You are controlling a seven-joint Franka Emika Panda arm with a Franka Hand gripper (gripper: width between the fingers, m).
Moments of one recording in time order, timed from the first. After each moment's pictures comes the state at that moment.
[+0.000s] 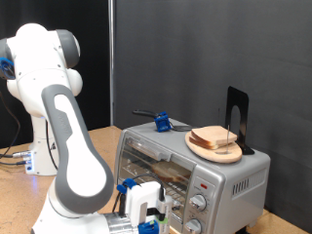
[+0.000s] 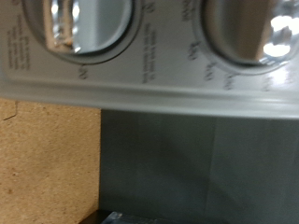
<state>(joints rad) -0.44 0.88 0.24 -1.58 1.29 1.77 -0.15</state>
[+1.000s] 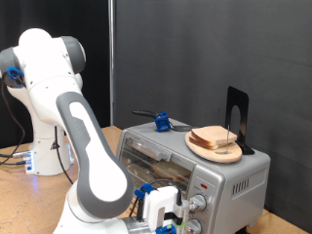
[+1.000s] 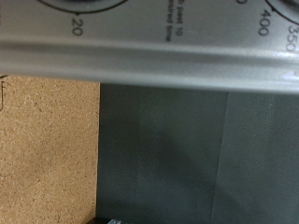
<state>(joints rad) -0.41 0.94 0.26 -1.51 1.29 1.80 -0.12</state>
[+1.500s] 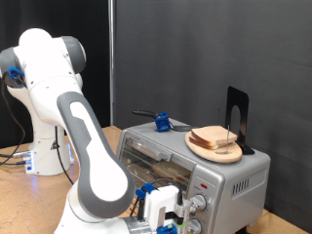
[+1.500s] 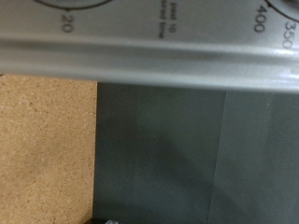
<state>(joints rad) -0.41 0.94 0.27 -1.51 1.29 1.80 -0.12</state>
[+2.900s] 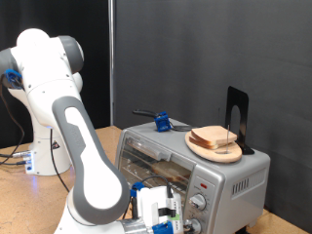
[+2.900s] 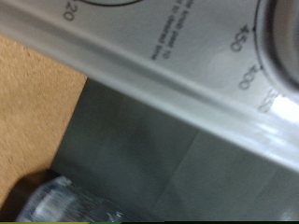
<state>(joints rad) -0.45 0.94 0.30 -1.56 1.36 1.82 -0.58</state>
